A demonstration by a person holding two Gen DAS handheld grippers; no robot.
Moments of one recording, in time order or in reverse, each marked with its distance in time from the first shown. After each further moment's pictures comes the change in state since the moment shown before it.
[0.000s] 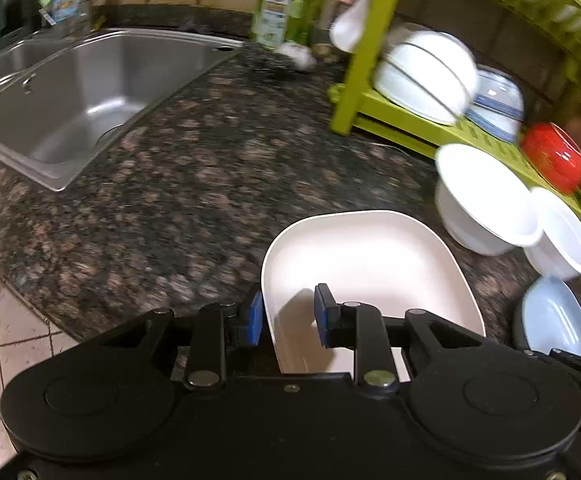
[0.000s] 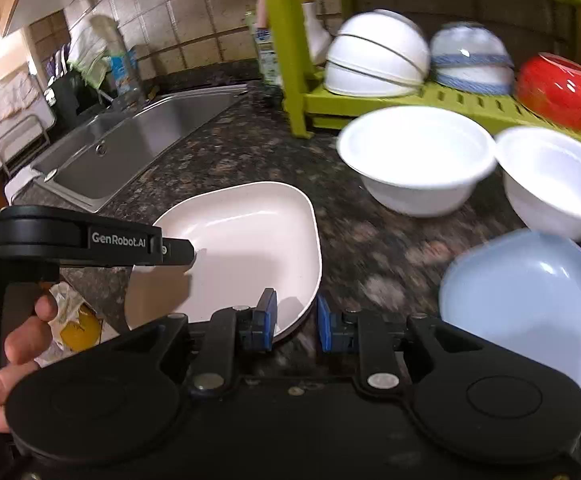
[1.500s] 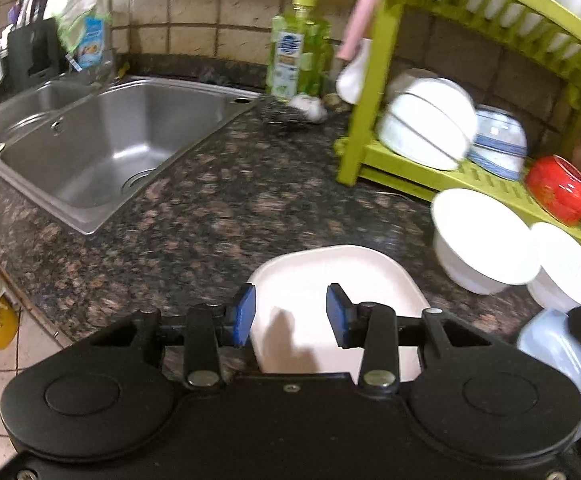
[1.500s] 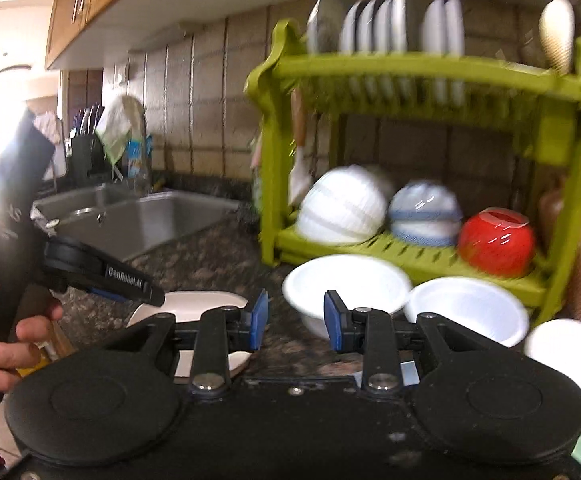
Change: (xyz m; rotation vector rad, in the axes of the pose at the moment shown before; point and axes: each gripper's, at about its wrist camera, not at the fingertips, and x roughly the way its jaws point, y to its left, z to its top) left arm -0.026 -0.021 -0.001 0.033 -0.146 0.061; right arm -0.106 -0.039 -0.015 -0.151 -0.422 -0.091
